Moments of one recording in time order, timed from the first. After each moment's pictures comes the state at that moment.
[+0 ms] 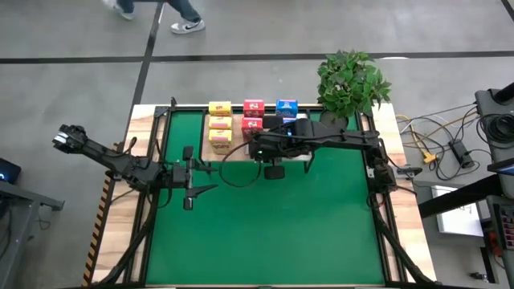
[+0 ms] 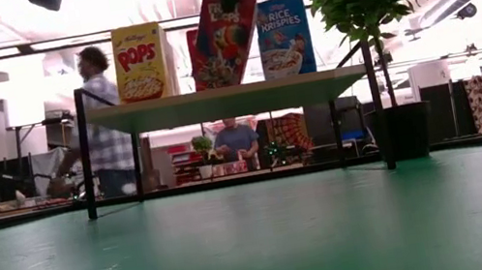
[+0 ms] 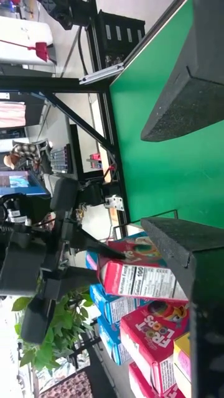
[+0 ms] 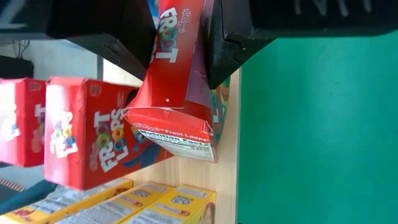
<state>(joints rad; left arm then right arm) -0.42 0.77 0.56 0.16 -0.47 0.15 0.02 2.05 2.35 -1.41 0.36 -0.18</state>
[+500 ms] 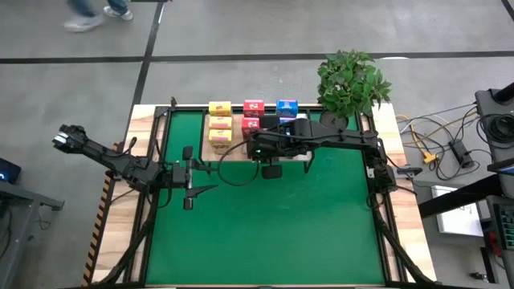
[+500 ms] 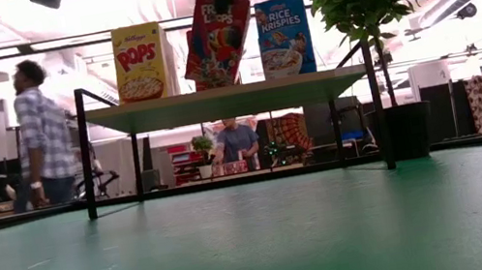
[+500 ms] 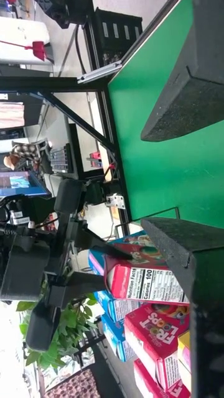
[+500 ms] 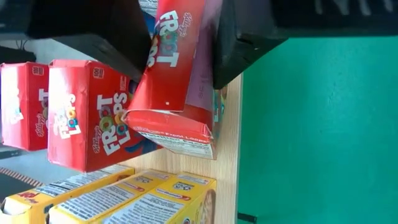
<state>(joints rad) -0.42 0.77 0.56 0.16 -0.47 0.18 0.02 2.05 2.35 -1.37 0.36 -0.21</state>
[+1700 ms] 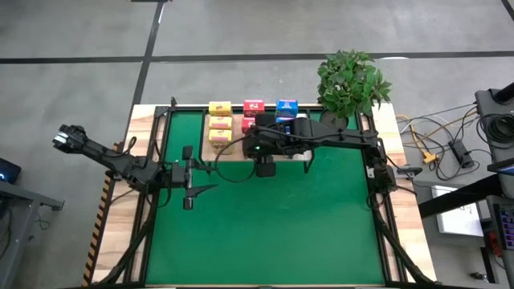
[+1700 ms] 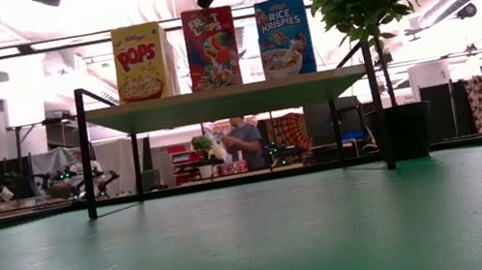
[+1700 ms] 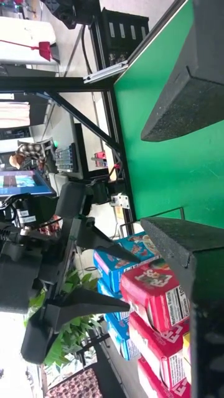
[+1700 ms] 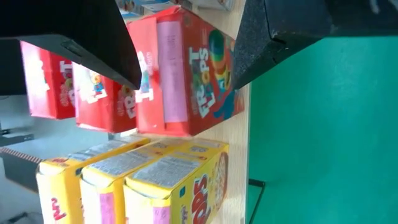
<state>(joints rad) -0.42 0.77 0.56 0.18 -0.47 0.18 0.01 2.05 2.35 -1.26 0.37 -0.23</state>
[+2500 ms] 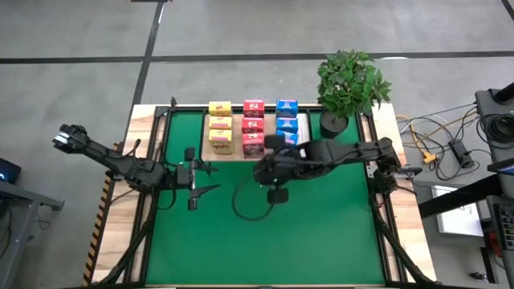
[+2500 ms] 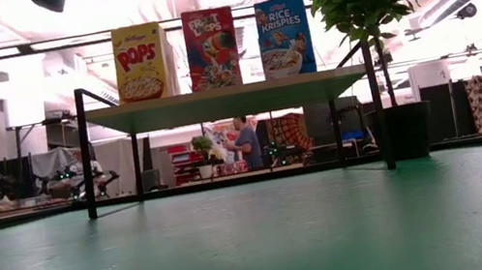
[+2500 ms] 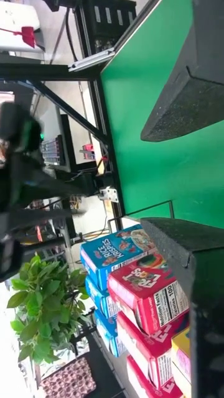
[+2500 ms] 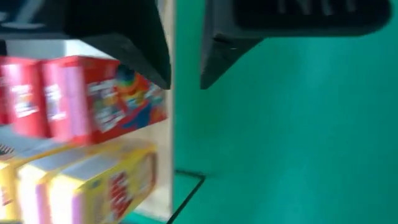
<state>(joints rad) -0.42 0.82 0.56 0.18 -0.51 0.18 0.20 1.96 2.29 -1.30 0.37 -0.07</state>
